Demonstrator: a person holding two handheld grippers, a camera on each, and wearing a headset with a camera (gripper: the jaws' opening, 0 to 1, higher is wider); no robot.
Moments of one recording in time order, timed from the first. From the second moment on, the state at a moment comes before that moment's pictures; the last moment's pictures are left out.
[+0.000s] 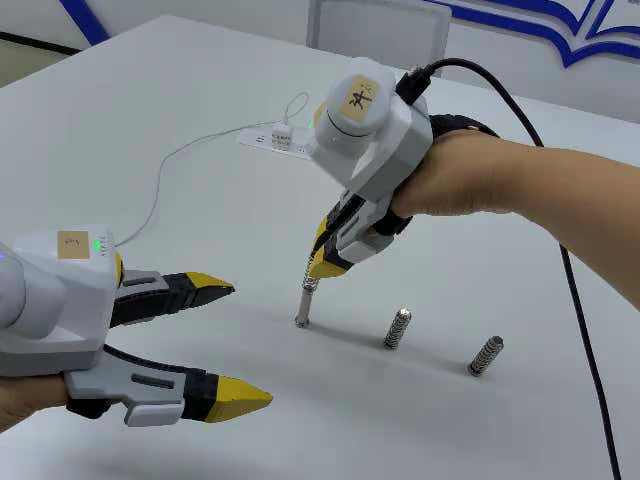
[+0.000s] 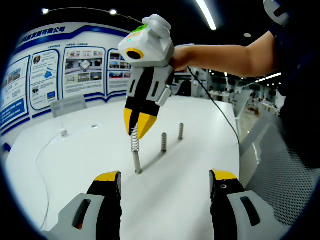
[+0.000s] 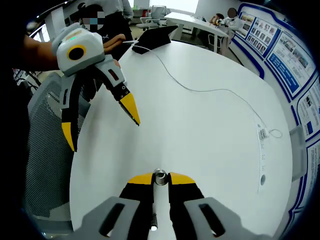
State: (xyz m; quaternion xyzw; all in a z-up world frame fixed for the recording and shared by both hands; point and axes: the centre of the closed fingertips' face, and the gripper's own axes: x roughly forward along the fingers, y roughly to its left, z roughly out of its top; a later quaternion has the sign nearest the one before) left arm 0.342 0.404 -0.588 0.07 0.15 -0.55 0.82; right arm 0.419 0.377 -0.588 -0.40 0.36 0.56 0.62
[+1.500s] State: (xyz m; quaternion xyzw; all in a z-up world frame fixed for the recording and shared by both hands) left arm 0.342 0.406 -0.592 0.07 0.16 -0.55 0.82; right arm 0.421 0.376 -0.643 -0.39 0.41 0.55 0.62
